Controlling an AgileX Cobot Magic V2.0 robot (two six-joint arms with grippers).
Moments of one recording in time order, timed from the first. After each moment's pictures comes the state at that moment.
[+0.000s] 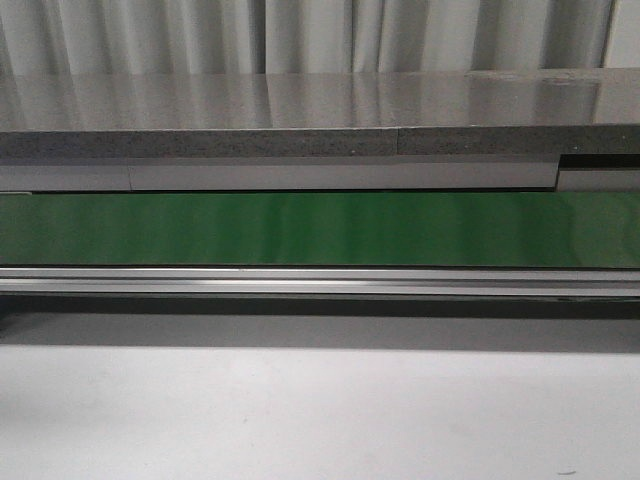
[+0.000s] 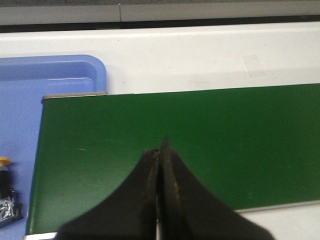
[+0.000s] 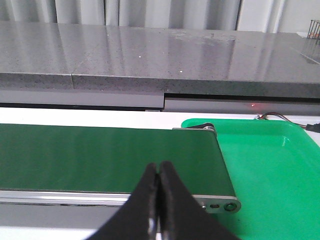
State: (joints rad) left arm -0.06 1.20 -0.93 -0.31 0.54 0.31; right arm -0.07 0.00 -0.23 0.00 0.38 0.02
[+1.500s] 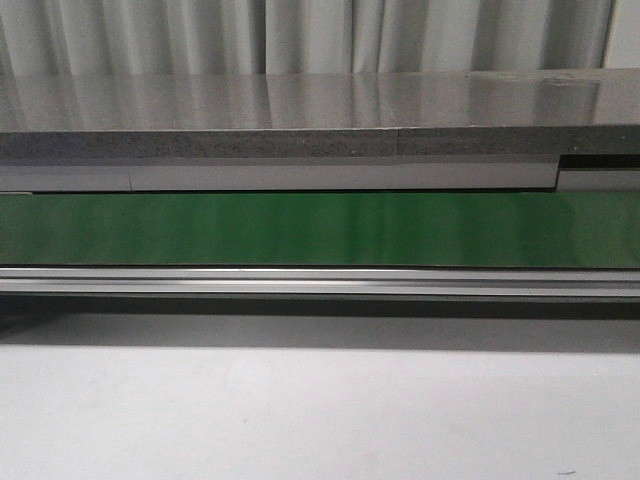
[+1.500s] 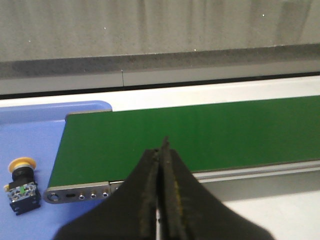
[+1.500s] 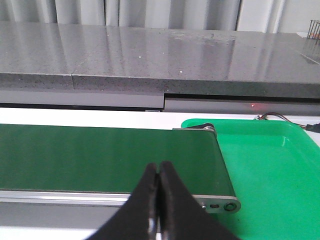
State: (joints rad) left arm -0.11 0.32 -0.33 -0.31 0.33 0.31; right arm -0.07 0.00 -0.23 0.00 0.38 0.02
